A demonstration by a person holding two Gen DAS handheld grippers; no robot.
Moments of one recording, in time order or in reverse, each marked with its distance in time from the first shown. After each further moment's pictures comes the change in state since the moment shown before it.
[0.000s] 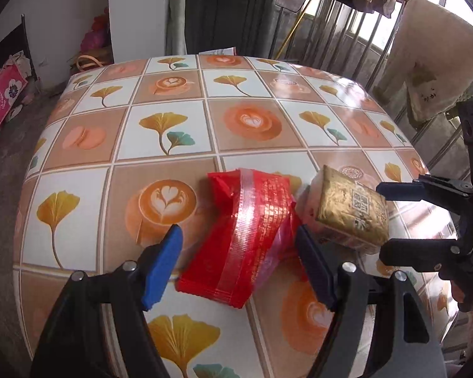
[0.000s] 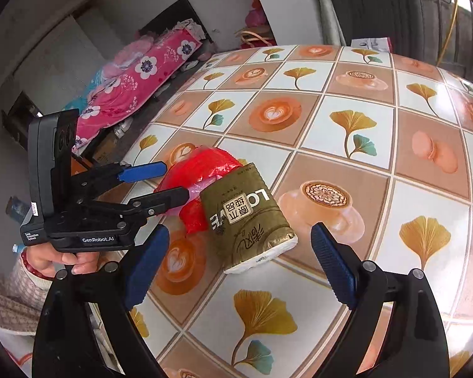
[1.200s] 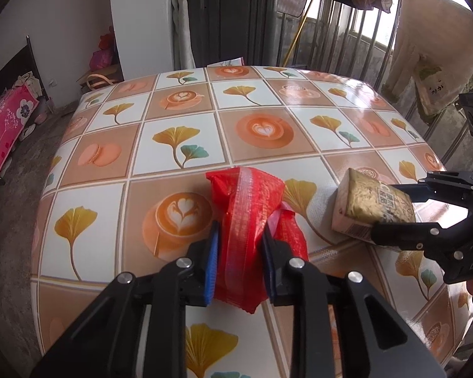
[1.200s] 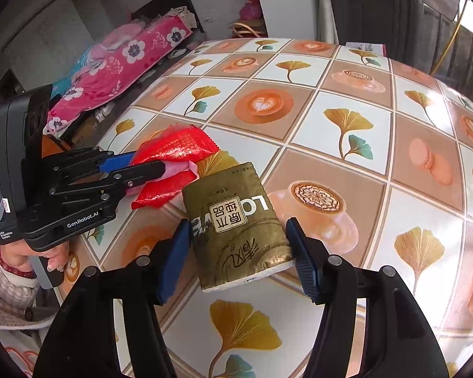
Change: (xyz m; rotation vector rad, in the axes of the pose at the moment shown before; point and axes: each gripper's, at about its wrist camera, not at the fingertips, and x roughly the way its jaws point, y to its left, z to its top) left arm -0.005 -0.002 0.000 0.047 -0.040 0.087; right arm 0.017 0.002 -0.002 -0.053 0.022 -0.116
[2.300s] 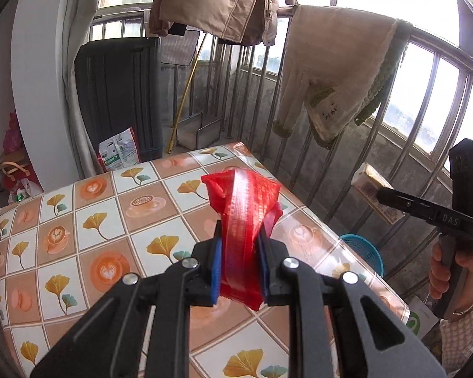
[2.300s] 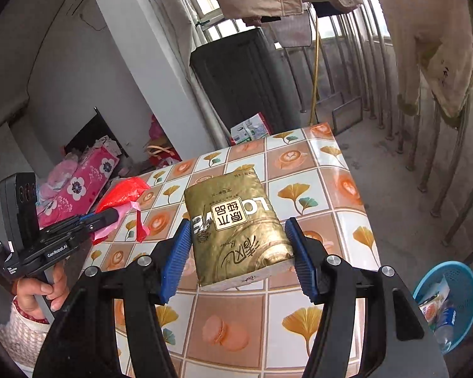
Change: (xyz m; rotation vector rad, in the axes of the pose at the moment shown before) left arm -0.078 -0.151 0.095 0.212 -0.192 -0.316; right arm -0.201 -0.111 -0.073 0.452 -0.505 -0.249
